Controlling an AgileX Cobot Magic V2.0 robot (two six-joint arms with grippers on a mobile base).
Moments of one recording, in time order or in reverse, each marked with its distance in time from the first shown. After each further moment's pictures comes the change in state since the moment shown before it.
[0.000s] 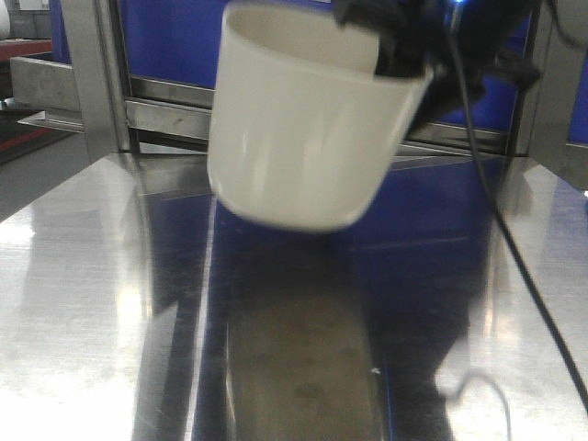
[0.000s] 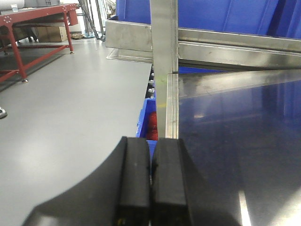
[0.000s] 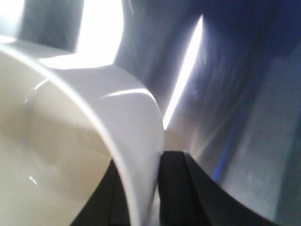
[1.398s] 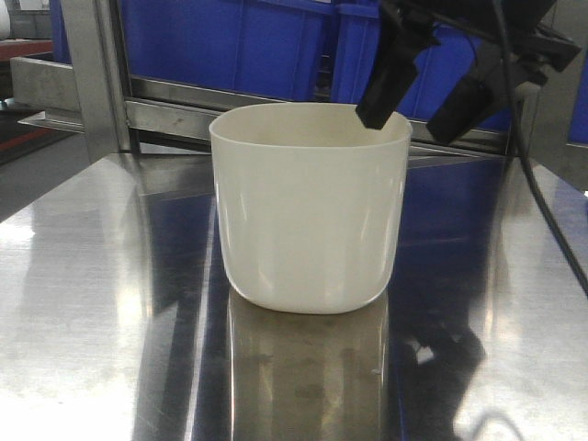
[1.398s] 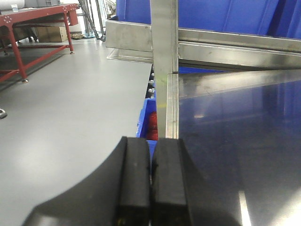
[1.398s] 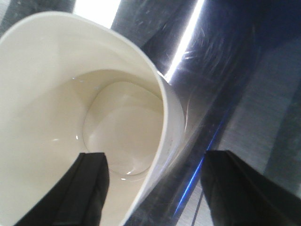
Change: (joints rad) left arm 0.000 0.000 0.000 0.000 0.000 0.000; right arm 0.000 -0.013 0.002 -0.049 0.173 -0.003
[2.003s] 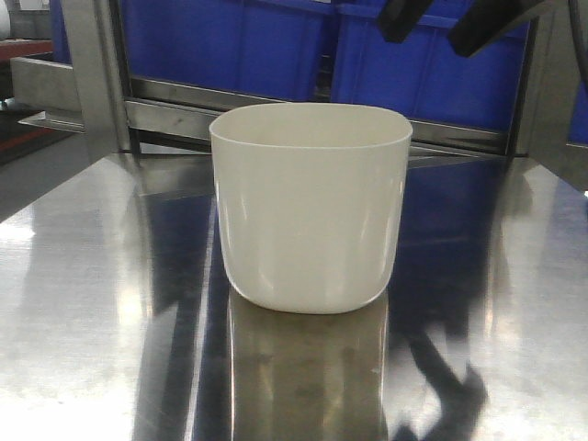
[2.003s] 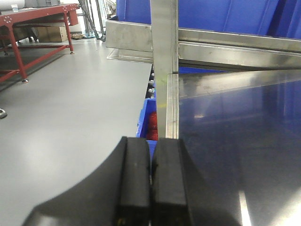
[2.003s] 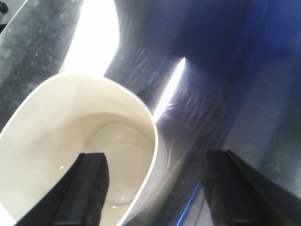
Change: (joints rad) left arm 0.000 0.000 0.000 0.000 0.000 0.000; right arm 0.000 -0.131 0.002 -0.067 -0.087 -0.019
